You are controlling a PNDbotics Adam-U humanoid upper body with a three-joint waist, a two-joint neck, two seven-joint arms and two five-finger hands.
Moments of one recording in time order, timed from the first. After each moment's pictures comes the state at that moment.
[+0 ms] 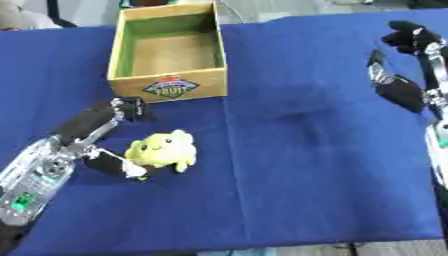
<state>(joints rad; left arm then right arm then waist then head) -0.38 0.43 -0.33 -1.64 -0.74 -0.12 -0.15 -0.55 -0.36 -0.11 -1.40 0.38 -0.22 0.04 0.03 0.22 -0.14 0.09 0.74</state>
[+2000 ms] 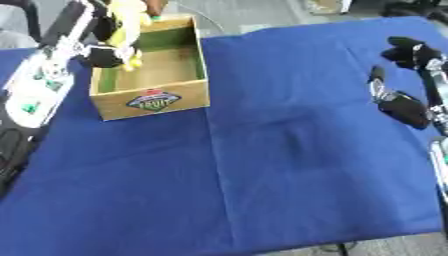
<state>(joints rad) -0.80 0.44 -0.10 -1.22 -0.65 0.14 -0.01 -0.57 -0.31 -0.06 -1.40 0.38 -0.24 0.08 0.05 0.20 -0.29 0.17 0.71</state>
